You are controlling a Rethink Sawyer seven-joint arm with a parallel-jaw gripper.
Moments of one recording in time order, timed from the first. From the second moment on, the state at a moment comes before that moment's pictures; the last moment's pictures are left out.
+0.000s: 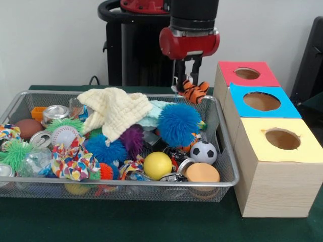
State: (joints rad) arm -0.30 -0.86 0.18 1.78 -0.25 0.53 1.32
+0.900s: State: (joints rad) arm -0.20 -0.96 0.08 1.78 -0.14 0.56 1.32
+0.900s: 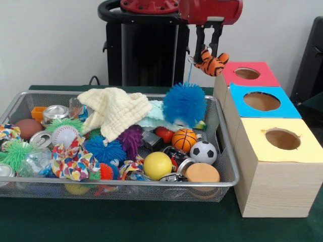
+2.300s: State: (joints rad) arm -0.18 -0.97 0.02 2.00 -0.09 0.46 1.32
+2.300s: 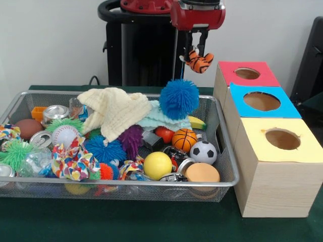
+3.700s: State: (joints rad) arm 0.06 -0.97 -0.11 2.02 0.01 0.45 1.43
